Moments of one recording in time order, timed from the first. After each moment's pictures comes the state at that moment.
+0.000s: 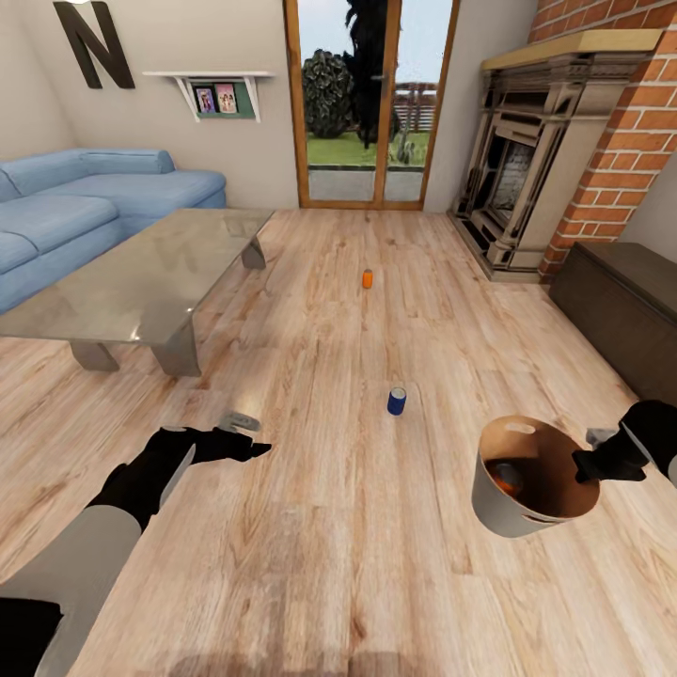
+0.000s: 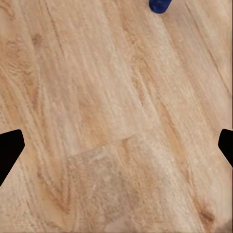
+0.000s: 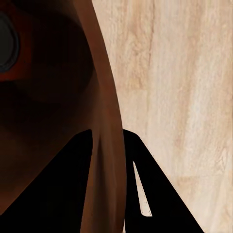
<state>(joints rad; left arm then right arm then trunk) -0.87 0.16 -0.16 -0.71 -0.02 0.50 -0.56 -1.21 -0.53 0.05 -0.18 0.39 0.88 0.65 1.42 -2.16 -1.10</state>
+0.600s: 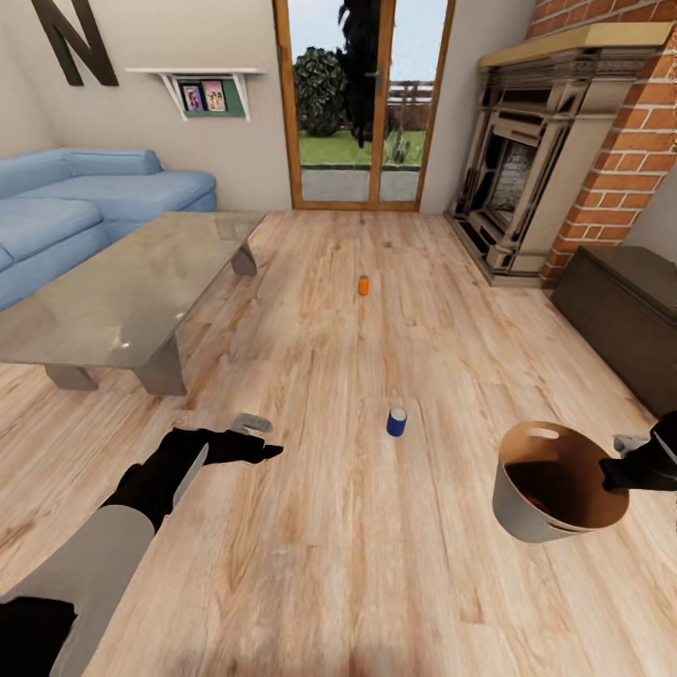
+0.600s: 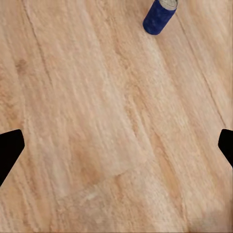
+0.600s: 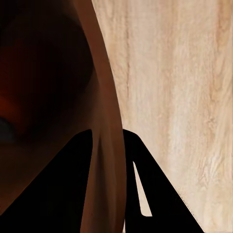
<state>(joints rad) -0.87 0.12 -0.16 -0.71 -0.01 0.55 -0.55 -1.19 -0.60 0.03 -0.17 0.39 0.83 0.66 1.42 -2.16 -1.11</state>
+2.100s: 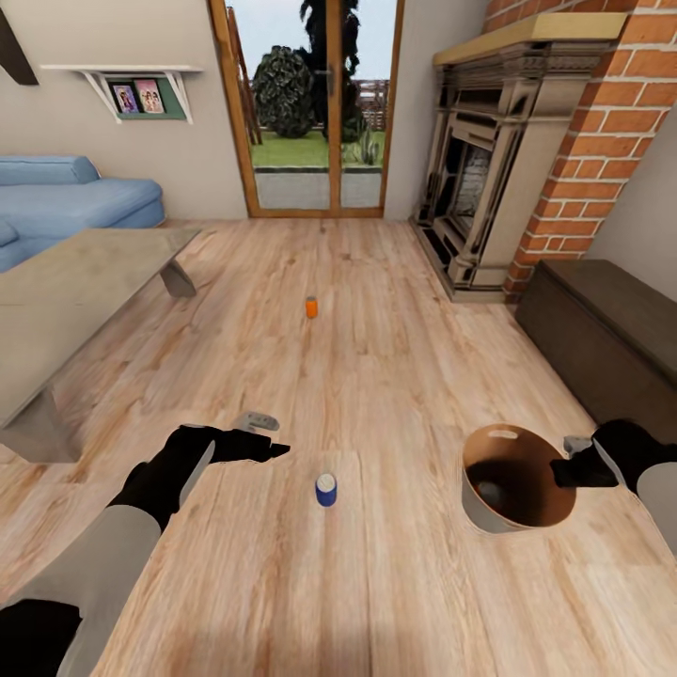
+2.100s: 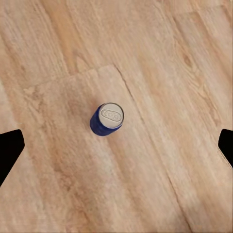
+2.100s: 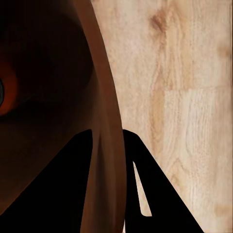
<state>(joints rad) -0.87 0.10 -0.17 -0.74 0.00 0.59 -0.55 -1.14 -0.45 -0.08 -0.17 0.40 0.75 0.48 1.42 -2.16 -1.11</state>
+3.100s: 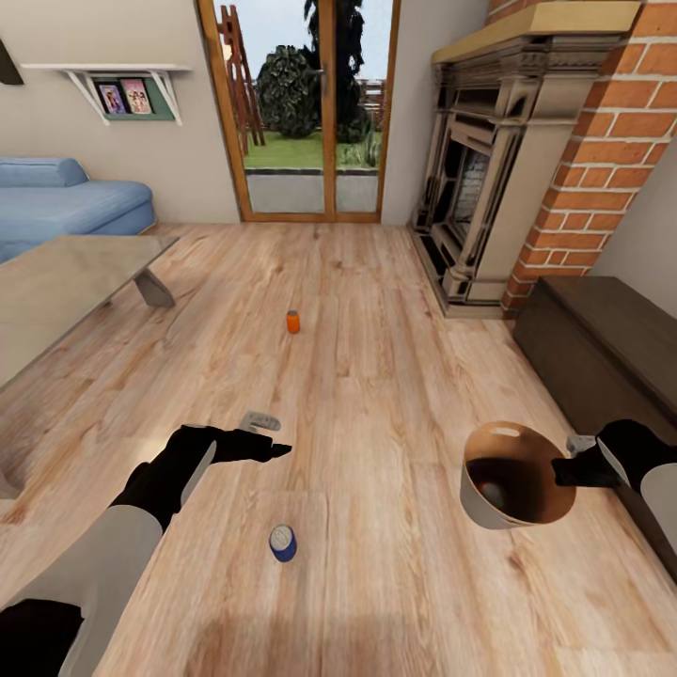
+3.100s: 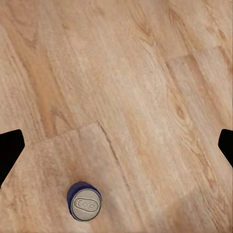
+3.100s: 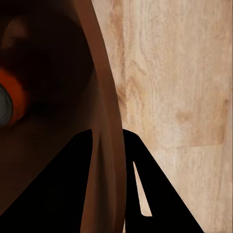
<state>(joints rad) -0.87 0.09 -0.16 -0.74 0.00 0.59 -0.55 -1.14 -0.46 -0.11 -0.17 0.39 0.75 0.48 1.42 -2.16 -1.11</state>
